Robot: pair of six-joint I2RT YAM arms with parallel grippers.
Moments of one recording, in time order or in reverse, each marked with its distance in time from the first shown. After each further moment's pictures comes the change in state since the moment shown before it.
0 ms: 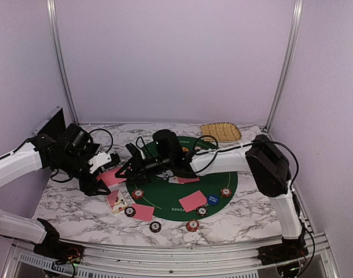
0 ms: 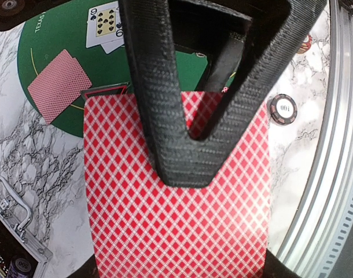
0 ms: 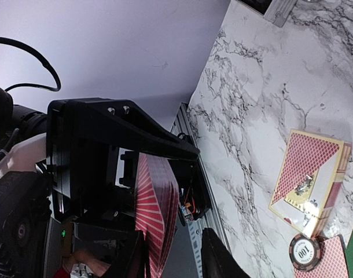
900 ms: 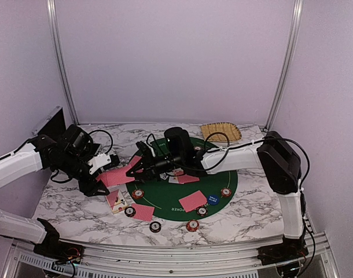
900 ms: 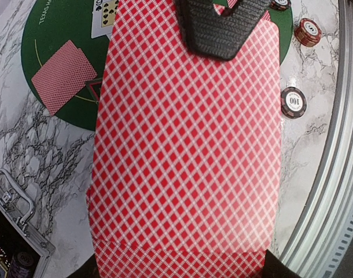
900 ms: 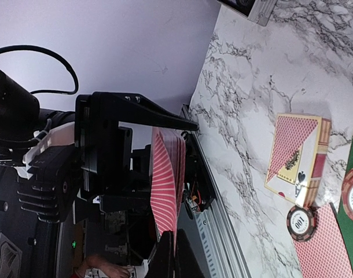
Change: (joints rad) left arm 0.000 0.000 -0.010 0.000 -0.035 0.004; right arm -0.041 -0.109 -0.150 0.045 -0.010 0.065
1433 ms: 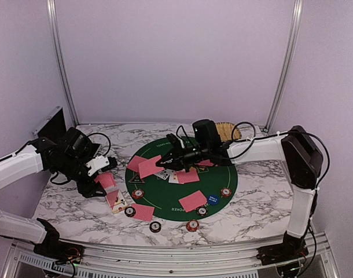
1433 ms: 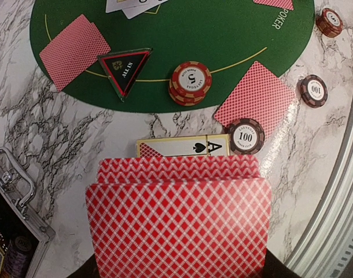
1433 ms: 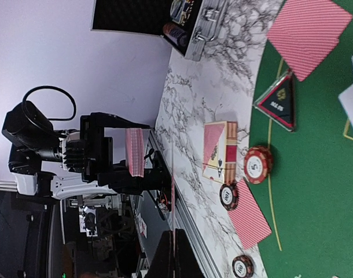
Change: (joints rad) left arm 0.028 0.000 -0.035 0.006 -0.045 0.003; right arm -0.177 -0.183 -0.196 -0.138 -0.014 -0.129
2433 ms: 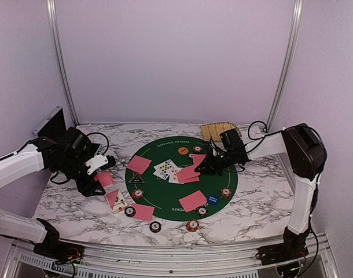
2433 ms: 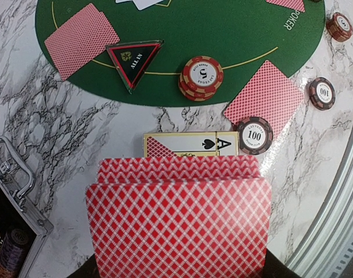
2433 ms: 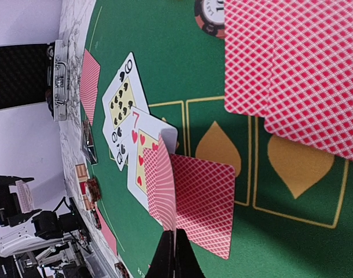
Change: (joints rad) left arm 0.036 0.018 0.000 0.002 -0.007 -0.017; right arm -0.314 0.032 -0.140 -0.273 0.164 -0.319
